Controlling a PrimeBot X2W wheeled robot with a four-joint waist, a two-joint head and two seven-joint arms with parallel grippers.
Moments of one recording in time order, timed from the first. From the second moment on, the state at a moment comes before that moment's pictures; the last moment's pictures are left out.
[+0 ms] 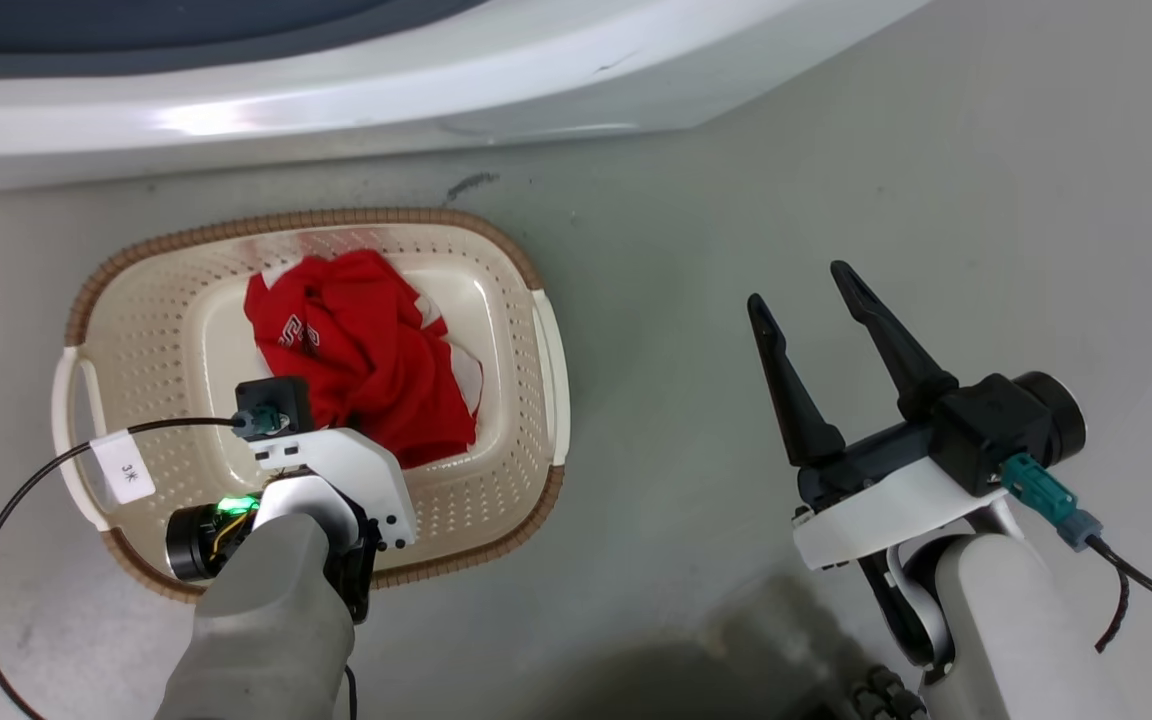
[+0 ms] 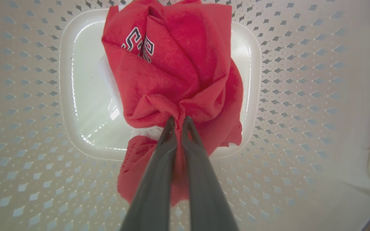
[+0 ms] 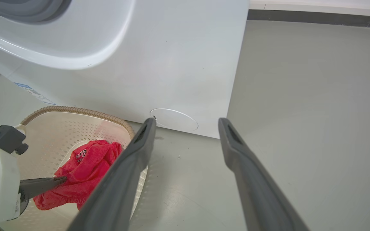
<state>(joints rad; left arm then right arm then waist) -0.76 0.08 -0.16 1.27 -0.38 0.03 -0.20 -0.32 -0.05 0.25 0.13 0.09 0.13 -0.21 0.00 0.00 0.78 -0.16</state>
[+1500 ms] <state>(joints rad) -0.28 0.05 -0.20 0.34 -0.18 0.04 -0.26 0.00 -0.05 0.05 -0.05 0.01 0.13 -0.09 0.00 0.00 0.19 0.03</state>
